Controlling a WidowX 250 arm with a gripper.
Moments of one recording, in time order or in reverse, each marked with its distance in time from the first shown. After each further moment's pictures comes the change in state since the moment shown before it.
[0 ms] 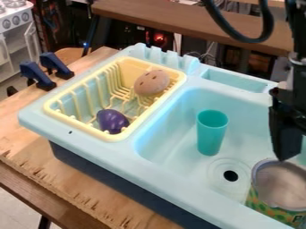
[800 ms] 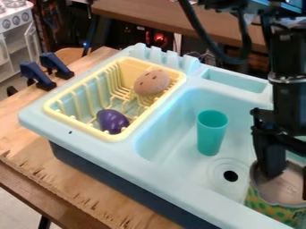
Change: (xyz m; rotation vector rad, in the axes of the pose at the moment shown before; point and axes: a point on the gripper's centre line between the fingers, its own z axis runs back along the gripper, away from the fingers) arm -0.012 0.018 -0.018 -0.080 0.064 0.147
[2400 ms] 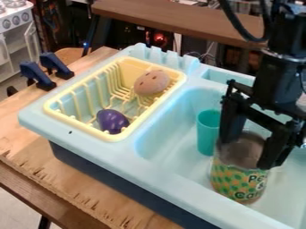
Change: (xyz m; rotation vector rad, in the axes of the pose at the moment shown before) arm -0.004 0.047 0.018 0.246 0.250 0.145
